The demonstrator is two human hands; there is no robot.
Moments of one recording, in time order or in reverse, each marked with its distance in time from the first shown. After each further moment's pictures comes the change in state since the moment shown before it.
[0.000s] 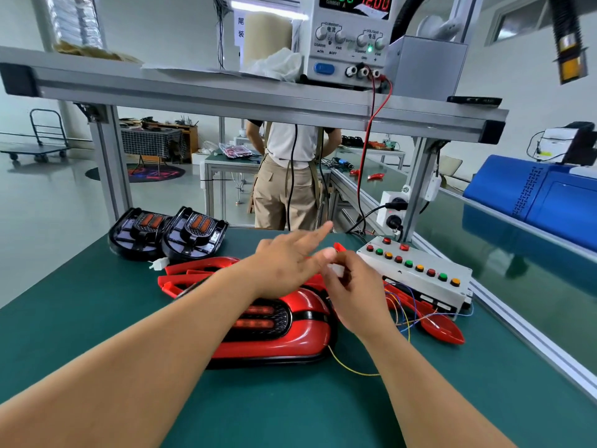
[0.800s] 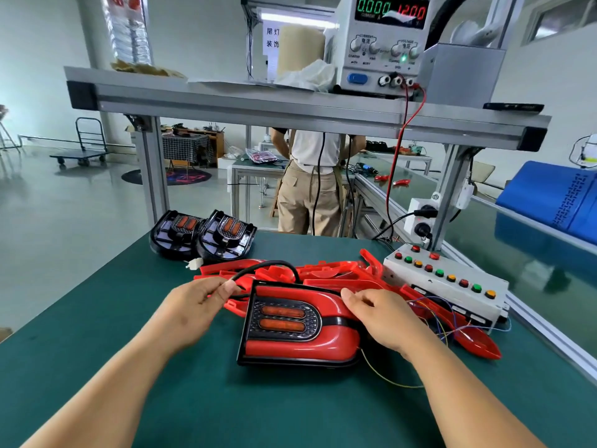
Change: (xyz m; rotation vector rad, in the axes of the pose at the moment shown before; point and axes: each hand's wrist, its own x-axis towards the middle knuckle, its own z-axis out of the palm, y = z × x) left_hand -0.115 -0.101 0.010 -0.319 0.404 -0.392; right_hand -0.004 0.000 -0.011 -0.229 -0.533 0.342
